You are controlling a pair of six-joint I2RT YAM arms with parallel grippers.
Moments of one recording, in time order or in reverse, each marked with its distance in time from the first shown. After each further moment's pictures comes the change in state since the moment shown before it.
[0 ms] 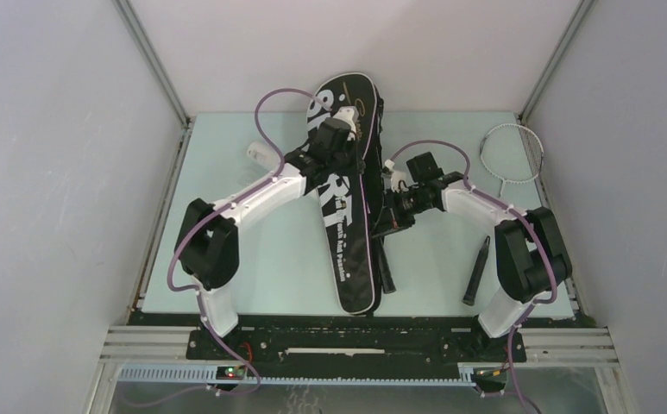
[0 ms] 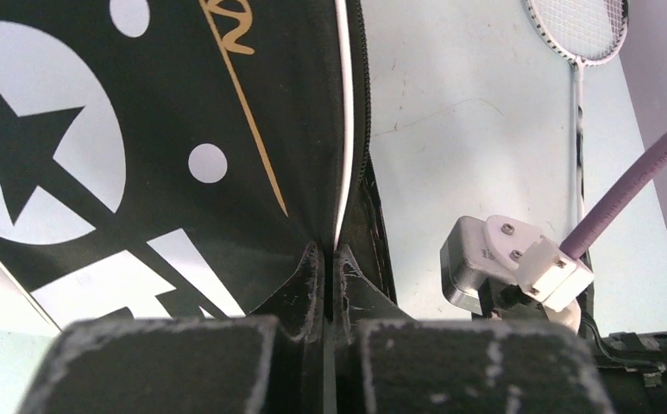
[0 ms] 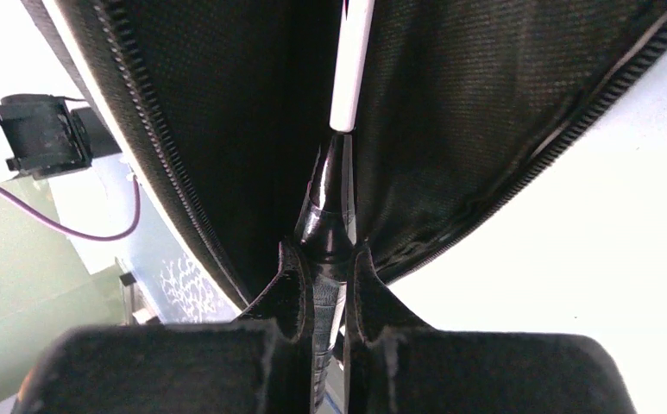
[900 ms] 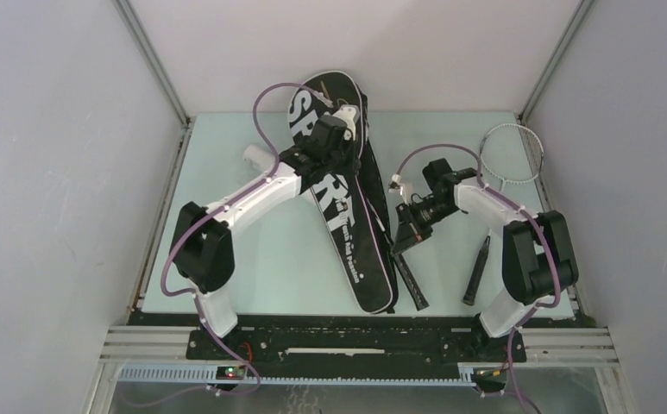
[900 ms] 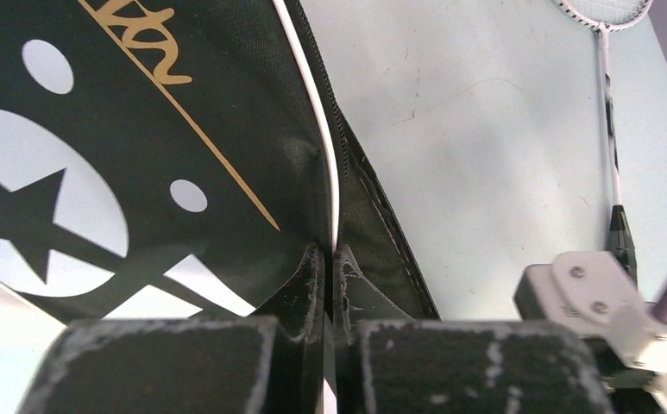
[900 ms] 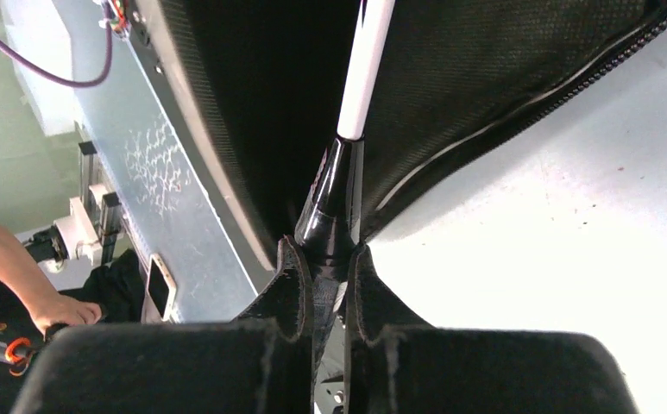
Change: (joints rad) left arm 0.014 -0.028 0.009 -0.042 0.007 0.119; right arm -0.081 -0.015 -0.006 -0.386 -0.126 -0.514
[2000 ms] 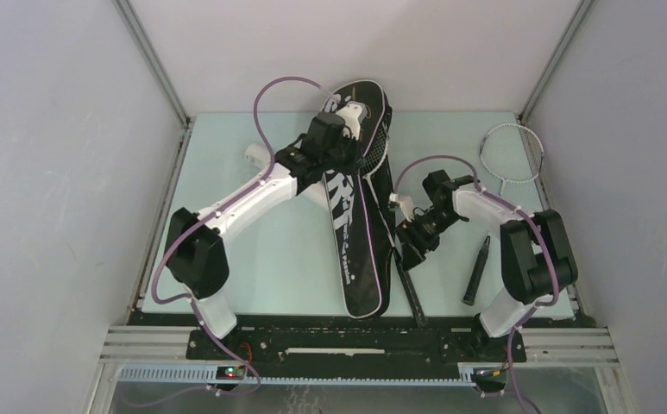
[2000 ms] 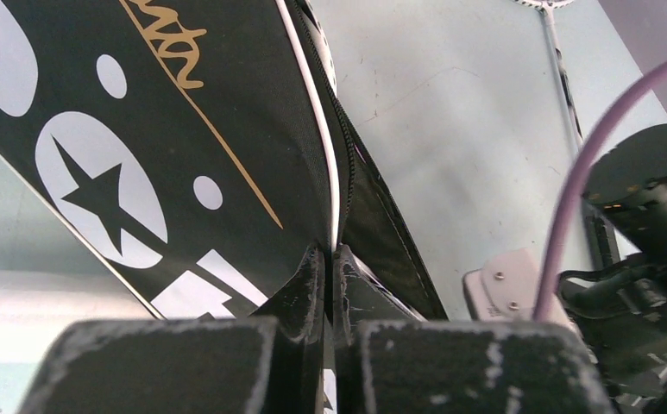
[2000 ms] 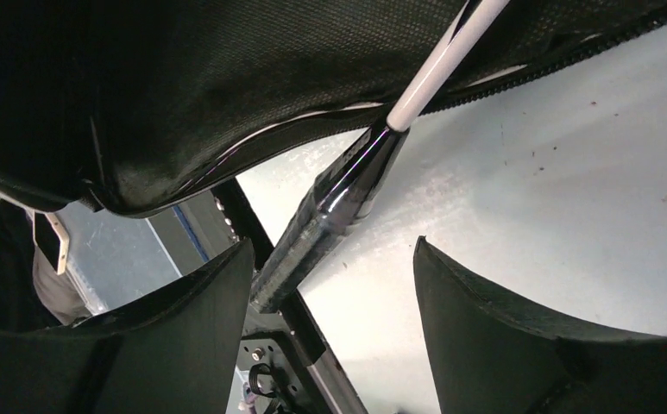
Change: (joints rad) left arm -0.014 -0.052 0.005 0.004 0.068 0.105; right arm -0.006 -0.029 -0.063 -0.045 0.156 -0.227
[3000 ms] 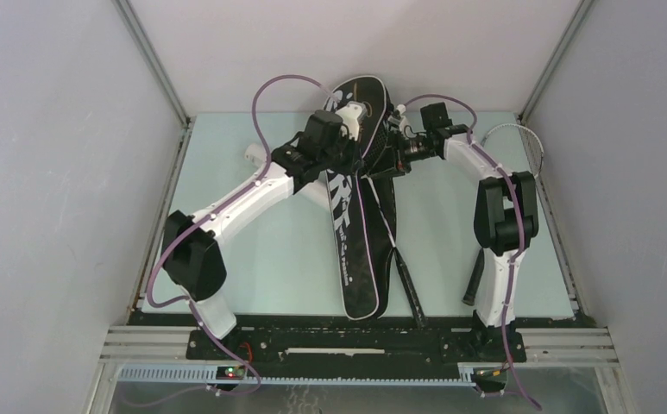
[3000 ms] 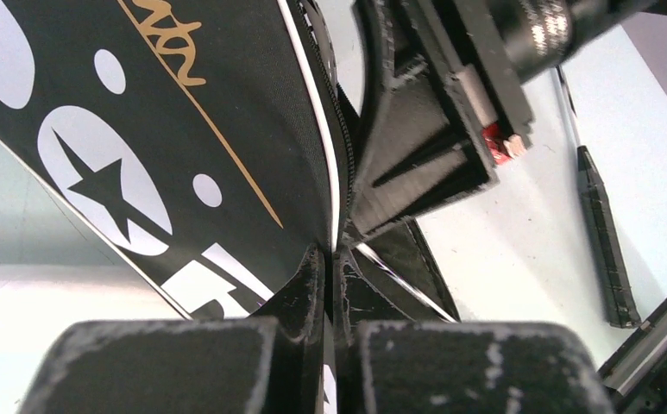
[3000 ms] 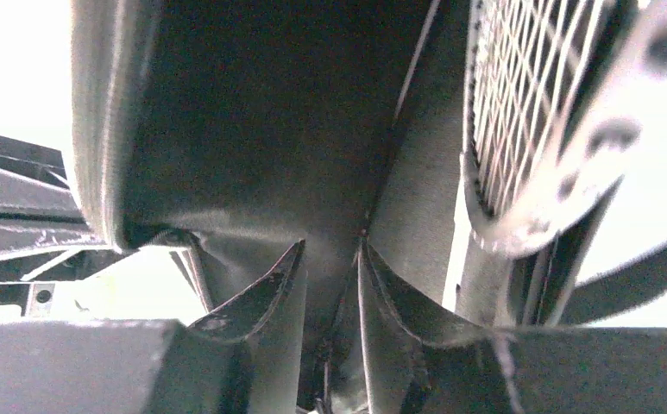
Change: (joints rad) left arm 0.001 -0.021 0.027 -0.064 0.042 0.033; right arm -0.082 0.454 0.670 0.406 -0.434 0.878
